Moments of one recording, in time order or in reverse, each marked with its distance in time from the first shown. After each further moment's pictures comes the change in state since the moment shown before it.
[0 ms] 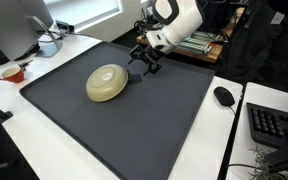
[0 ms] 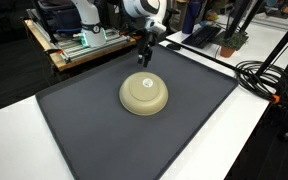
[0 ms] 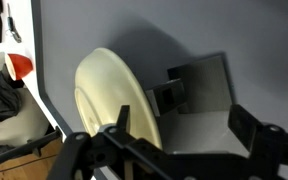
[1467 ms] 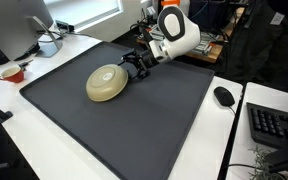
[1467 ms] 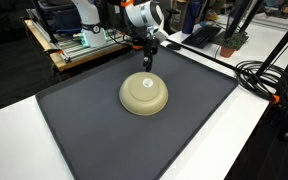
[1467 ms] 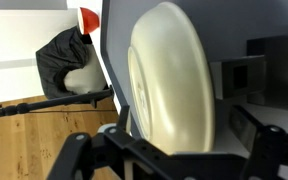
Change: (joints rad) arm 0.075 0.147 -0.031 0.080 -0.361 -0.288 0.177
